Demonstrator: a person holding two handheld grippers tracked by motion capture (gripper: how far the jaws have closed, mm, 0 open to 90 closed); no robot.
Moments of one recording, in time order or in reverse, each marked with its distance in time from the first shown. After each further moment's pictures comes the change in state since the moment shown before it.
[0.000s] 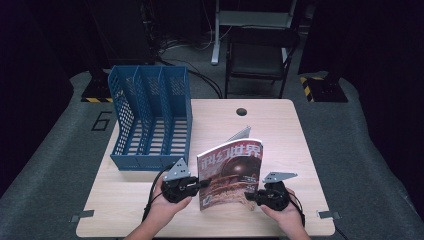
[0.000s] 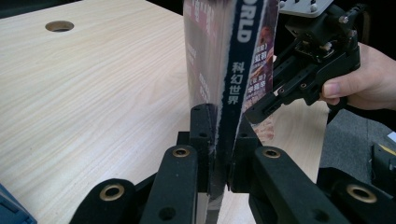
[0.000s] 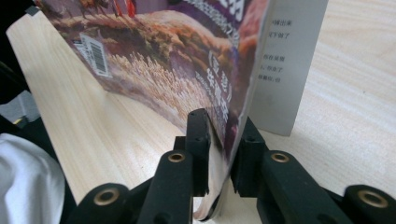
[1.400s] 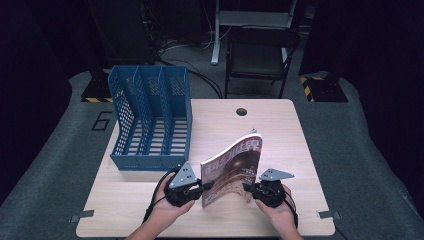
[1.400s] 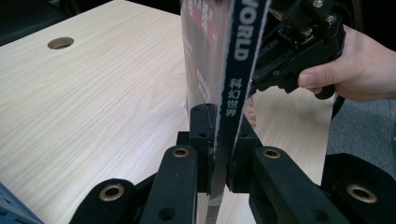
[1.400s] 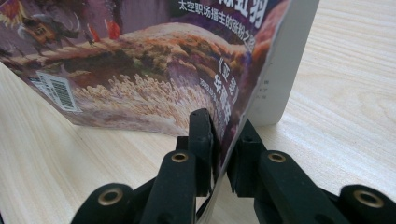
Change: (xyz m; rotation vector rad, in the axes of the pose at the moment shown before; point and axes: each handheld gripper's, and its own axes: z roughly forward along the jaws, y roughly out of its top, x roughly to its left) left arm -0.019 0.009 0.000 0.040 0.022 0.128; right arm 0.005 0.009 0.010 -0.109 -0.138 -0.038
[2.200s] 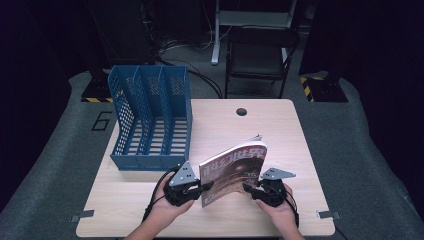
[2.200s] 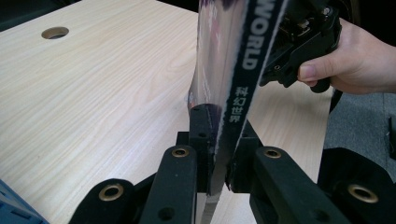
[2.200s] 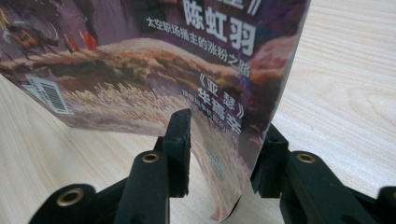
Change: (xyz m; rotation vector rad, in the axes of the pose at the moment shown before) left arm 0.005 -0.001 0.000 0.029 -0.011 -0.011; right arm -0.006 -0.002 0.001 -0.009 -0.013 0.033
